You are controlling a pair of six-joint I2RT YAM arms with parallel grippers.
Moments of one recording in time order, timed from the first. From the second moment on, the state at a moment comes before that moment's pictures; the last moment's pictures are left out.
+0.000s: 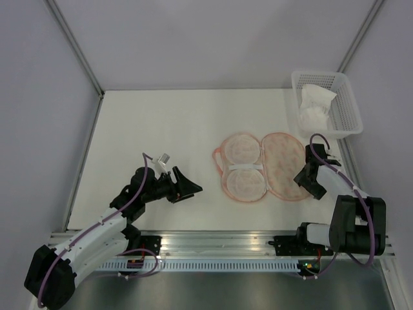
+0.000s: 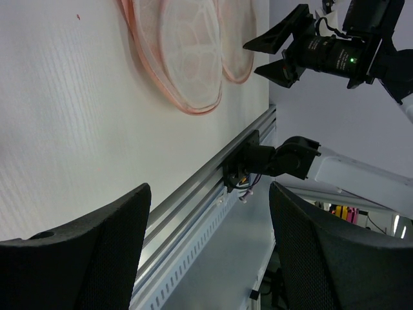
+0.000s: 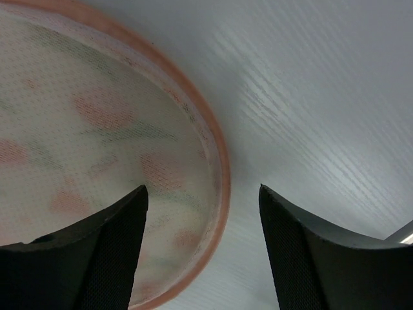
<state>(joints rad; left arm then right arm) -0.56 0.76 0.29 0.06 0.48 -1.06 -0.10 1.29 0.64 -0.65 0.35 0.70</state>
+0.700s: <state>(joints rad) -0.56 0.78 0.25 0.11 0.51 -1.07 -0.06 1.26 0.58 -0.55 0.25 0.75</state>
